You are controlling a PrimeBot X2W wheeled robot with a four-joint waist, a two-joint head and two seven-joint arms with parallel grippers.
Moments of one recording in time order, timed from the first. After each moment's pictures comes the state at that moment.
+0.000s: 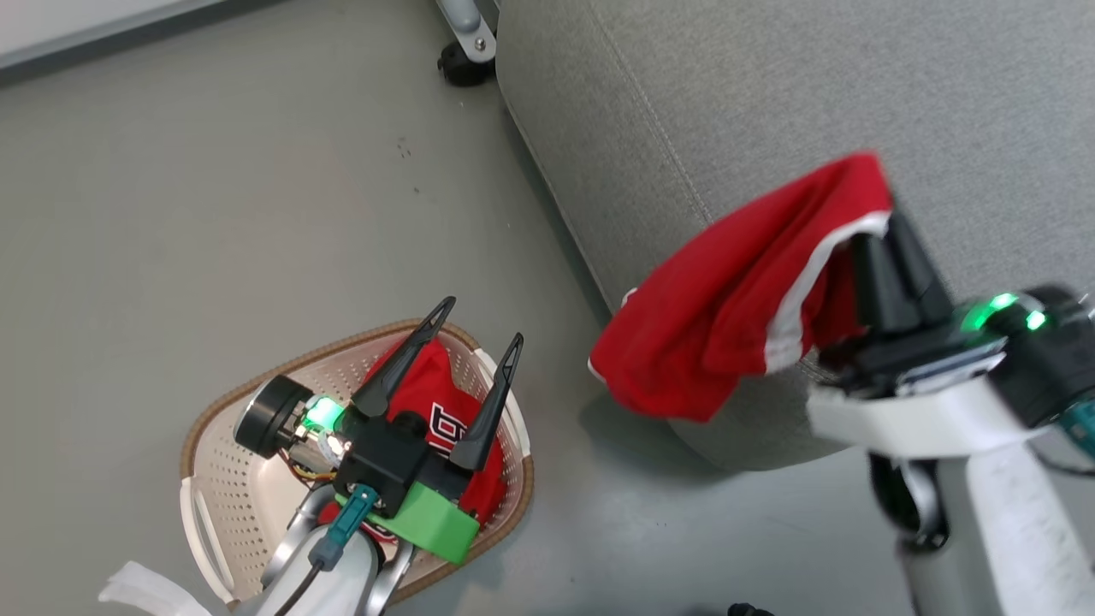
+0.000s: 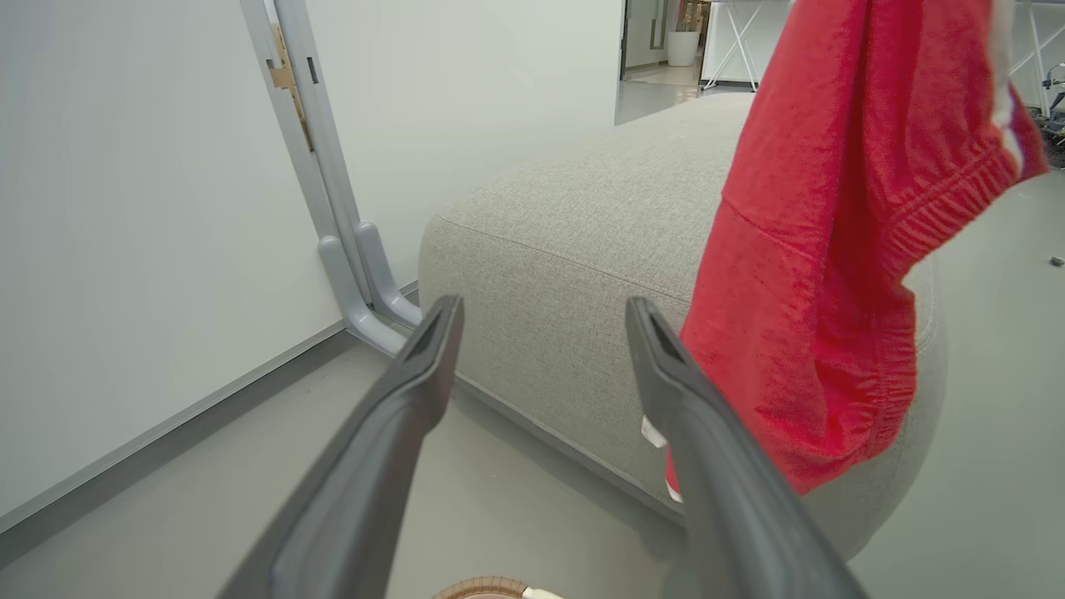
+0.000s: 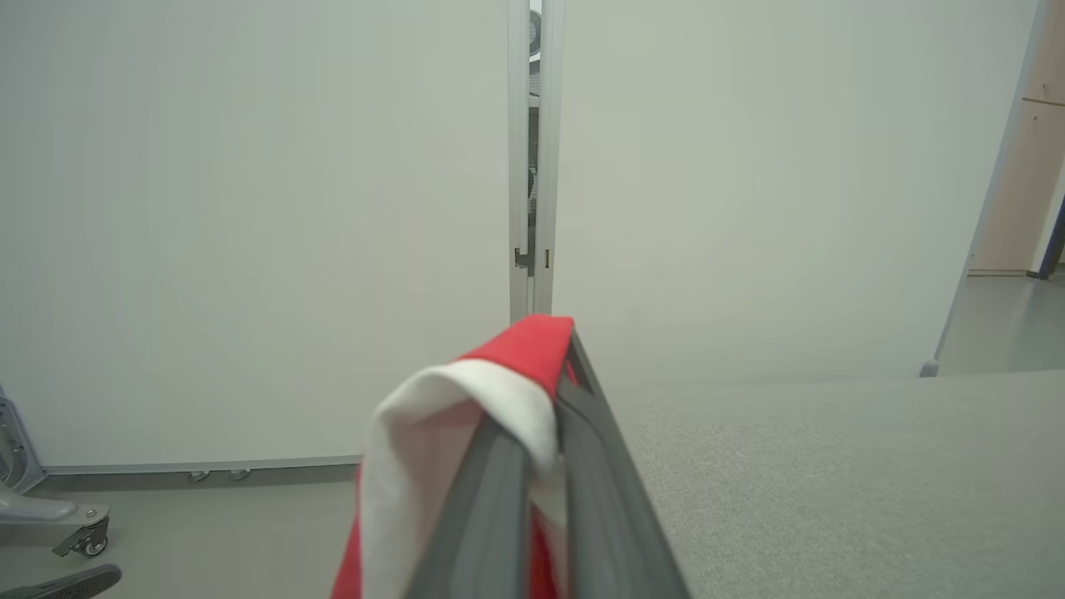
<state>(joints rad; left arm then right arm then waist) -0.25 0.18 -0.47 0.12 -0.05 -0.10 -0.26 -0.21 -0.06 0.11 -0.19 0.14 0.13 -0.26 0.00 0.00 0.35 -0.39</state>
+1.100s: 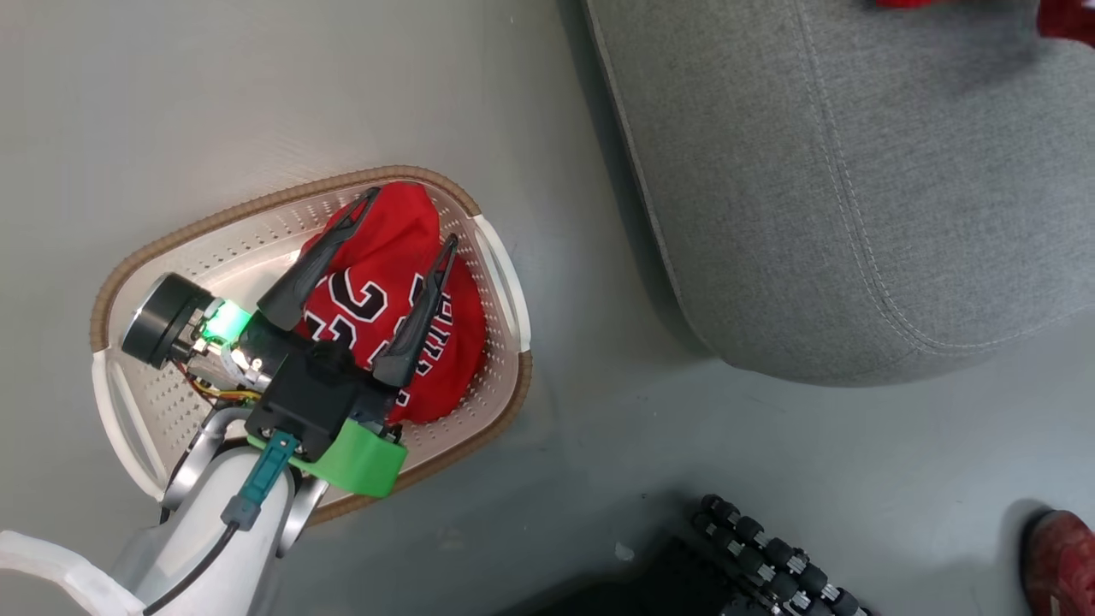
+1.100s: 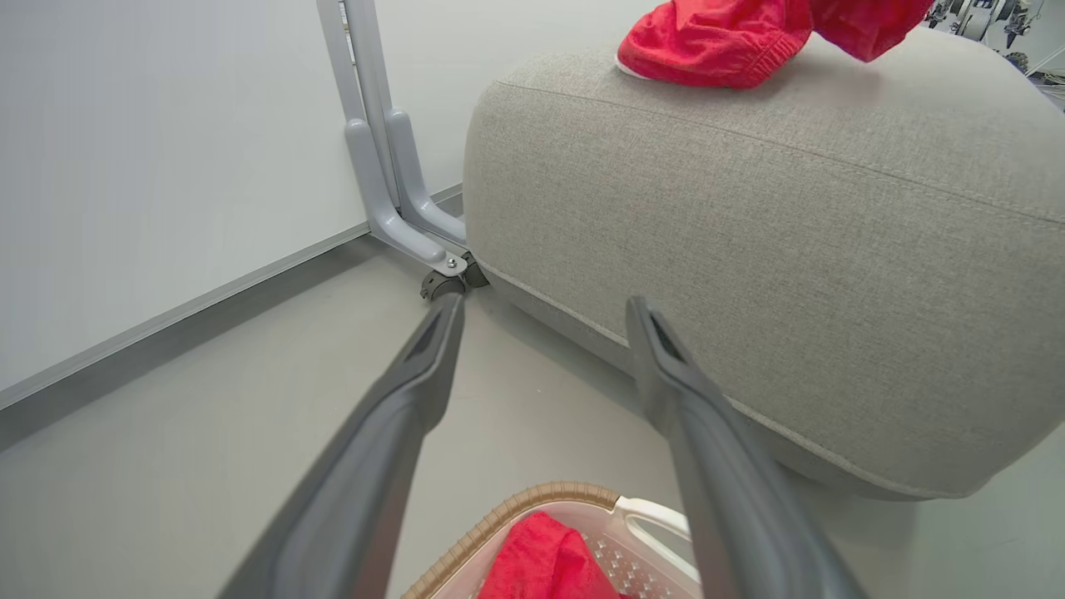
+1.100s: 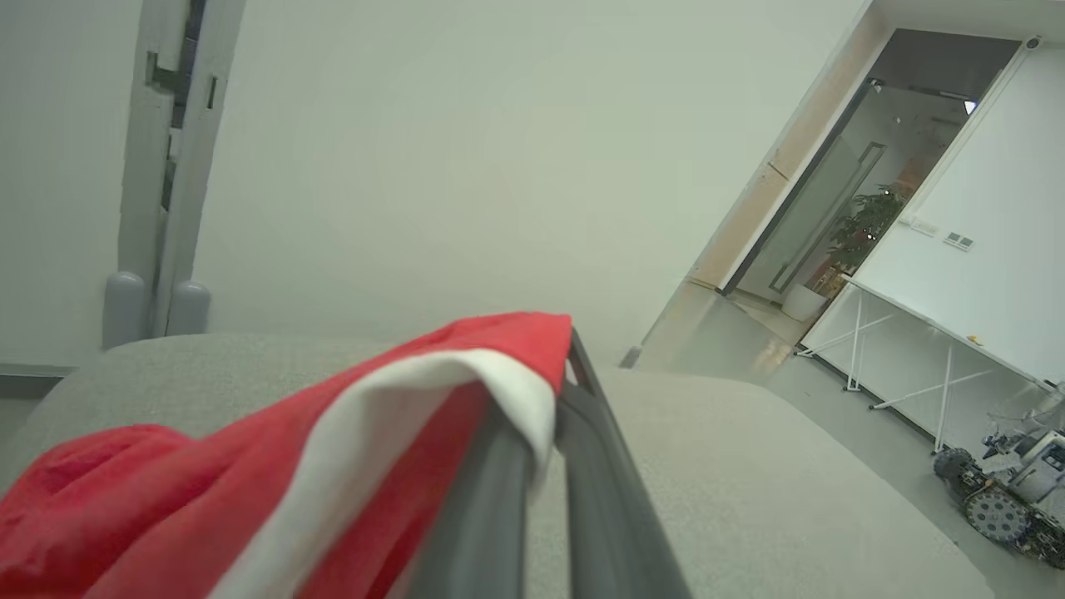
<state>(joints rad) -0.39 0.33 -0.44 0.01 -0.01 -0.10 -0.26 -0.78 -0.34 -0.37 0.25 0.02 0.13 -0.26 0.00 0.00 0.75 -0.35</state>
